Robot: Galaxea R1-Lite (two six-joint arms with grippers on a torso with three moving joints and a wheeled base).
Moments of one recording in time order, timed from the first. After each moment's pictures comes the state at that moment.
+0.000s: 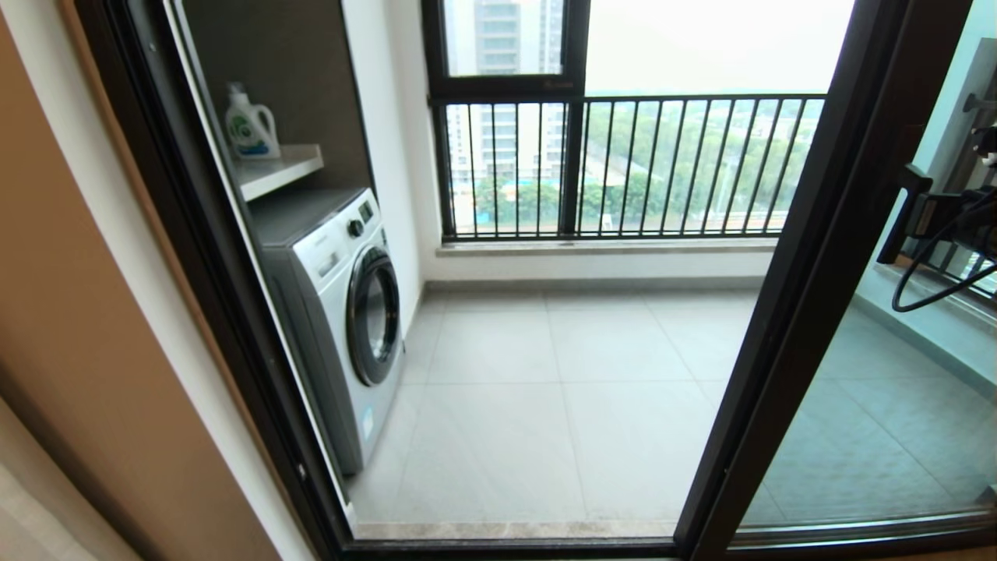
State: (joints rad) left arm 0.00 0.00 0.00 0.00 0.00 0.00; right arm -0.37 1.91 -1.32 -0.57 0.15 -0.10
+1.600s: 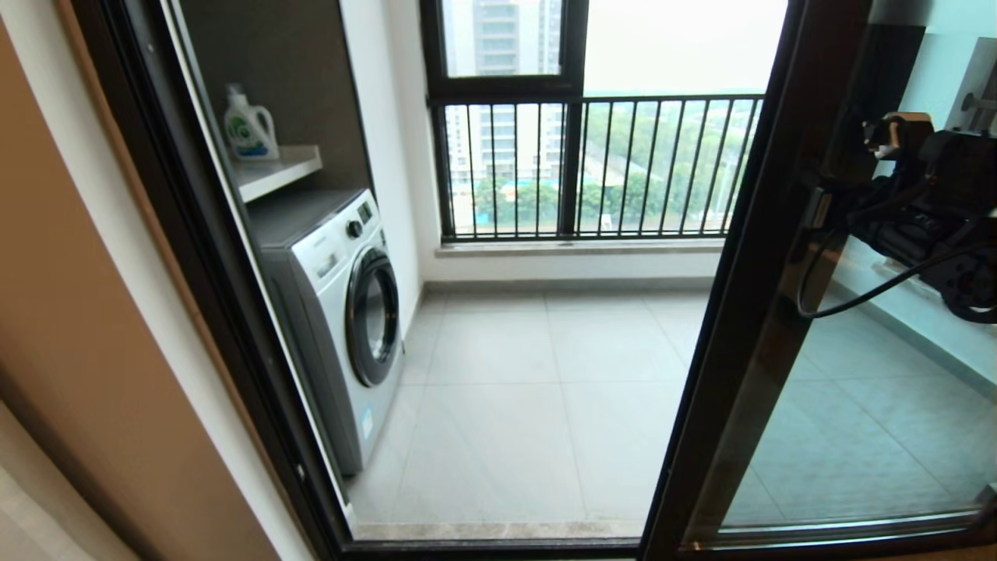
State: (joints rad) left arm 0.00 0.00 0.00 0.00 0.00 -0.01; right arm -0.06 1.89 -1.25 -0.68 -0.03 -0.10
